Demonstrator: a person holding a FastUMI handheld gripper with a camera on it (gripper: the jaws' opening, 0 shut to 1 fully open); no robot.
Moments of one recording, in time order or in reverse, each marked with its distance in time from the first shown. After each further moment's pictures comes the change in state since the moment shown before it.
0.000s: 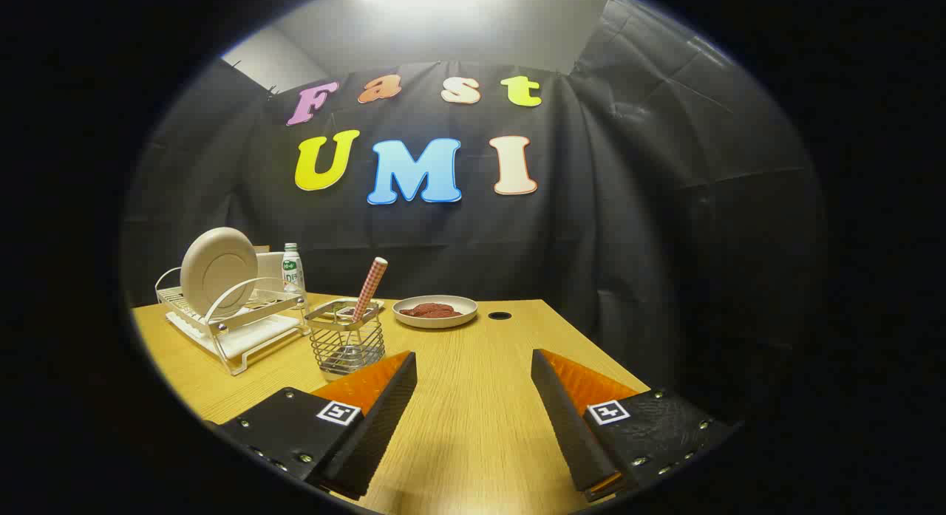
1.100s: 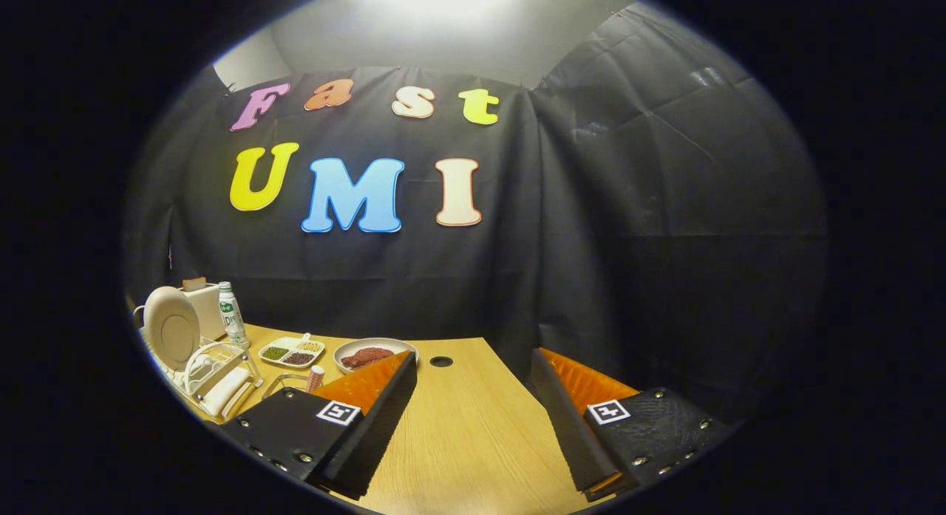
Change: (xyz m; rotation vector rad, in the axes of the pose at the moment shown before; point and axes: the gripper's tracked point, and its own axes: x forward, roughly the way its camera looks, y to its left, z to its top) arm 0.002 -0.034 0.131 -0.040 0.003 -0.247
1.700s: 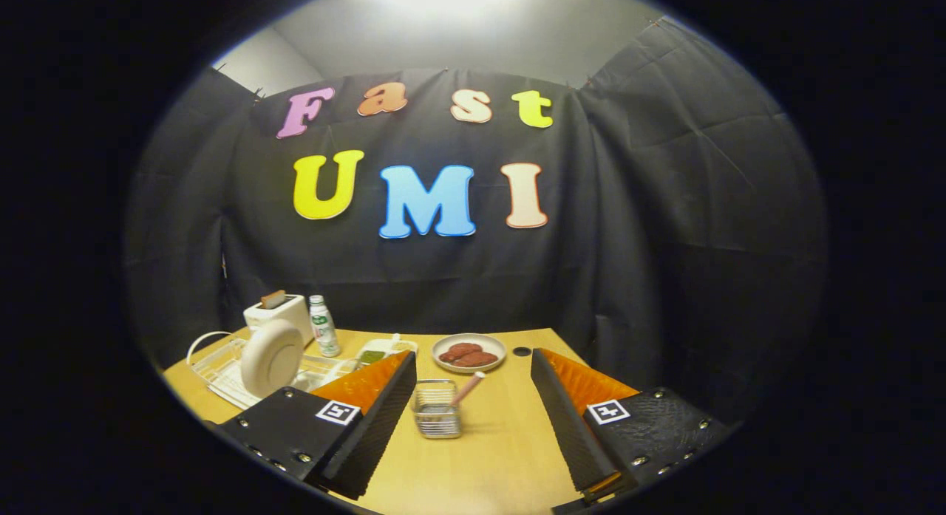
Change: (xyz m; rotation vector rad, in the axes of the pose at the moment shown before) arm -0.097 0.172 0.061 0.065 0.072 0.233
